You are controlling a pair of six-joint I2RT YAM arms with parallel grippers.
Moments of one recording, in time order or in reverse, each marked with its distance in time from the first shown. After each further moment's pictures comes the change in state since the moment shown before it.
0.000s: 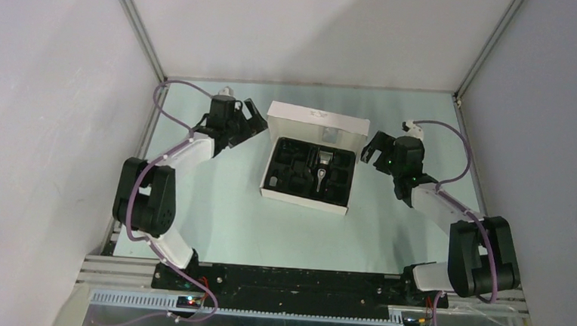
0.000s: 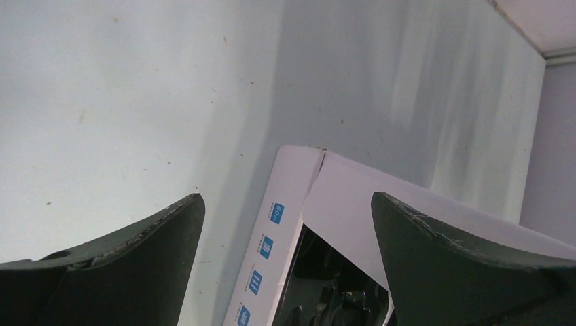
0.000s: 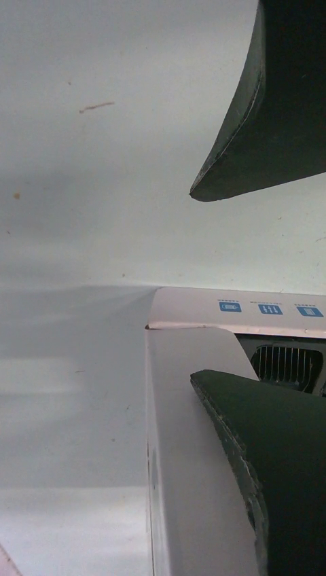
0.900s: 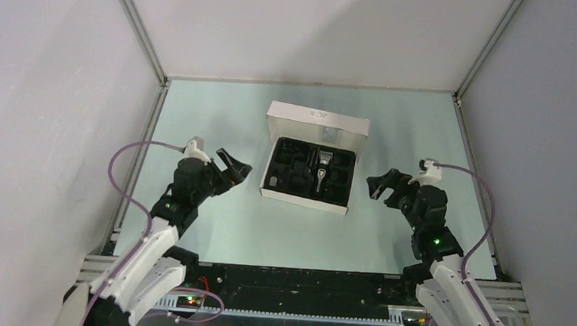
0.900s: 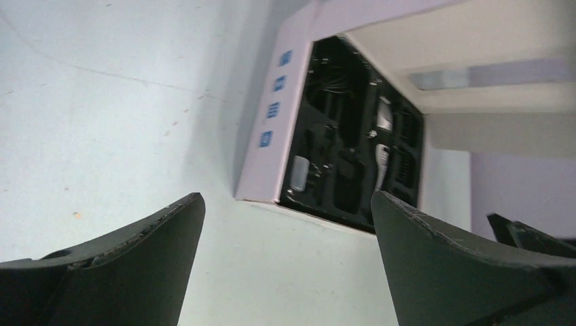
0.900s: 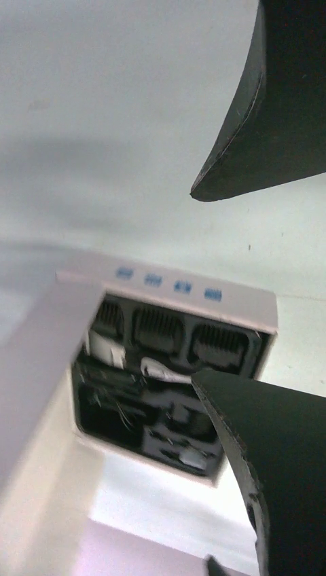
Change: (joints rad) left arm -0.053 -0.947 -0.664 -0.048 -0.016 -0.082; right arm 0.093 -0.768 -0.350 -0.195 -0.082 -0.045
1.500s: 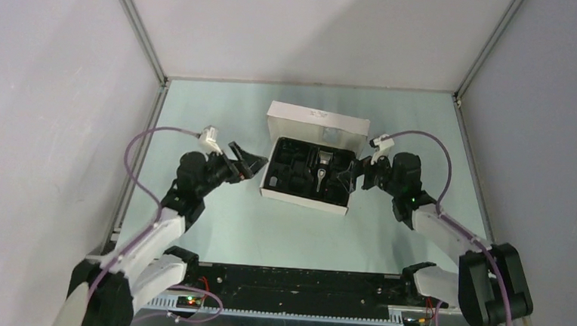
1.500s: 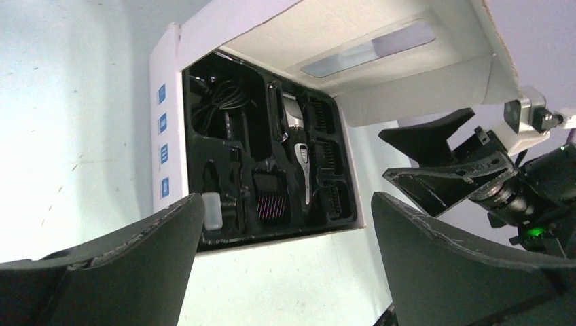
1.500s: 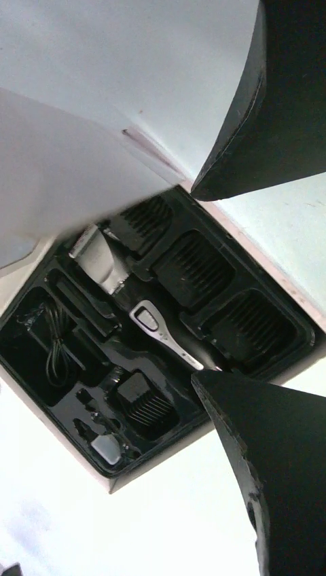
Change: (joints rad) left arm -0.008 0.292 0.034 0.431 0.261 0.043; right arm 0.005 0.630 0.212 0.333 -0.397 -0.392
